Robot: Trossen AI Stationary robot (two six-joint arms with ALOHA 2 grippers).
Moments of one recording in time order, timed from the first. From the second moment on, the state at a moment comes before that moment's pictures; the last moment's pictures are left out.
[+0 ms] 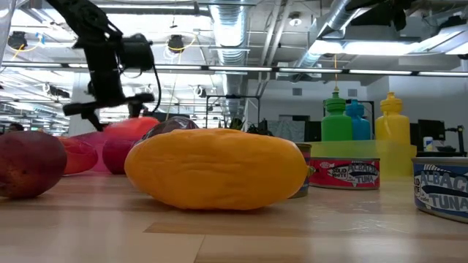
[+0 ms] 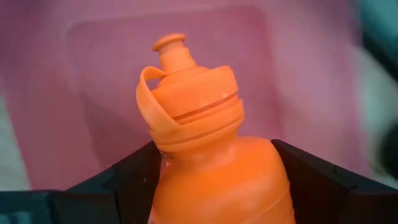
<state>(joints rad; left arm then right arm) 0.65 1.22 0.69 -0.65 -0.29 -1.45 -0.08 0.58 0.82 -0.43 0.52 0.21</state>
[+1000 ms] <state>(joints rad) 0.21 1.09 0.69 0.29 -0.12 -0.51 -0.09 0.81 0.82 -0.01 0.29 0.21</state>
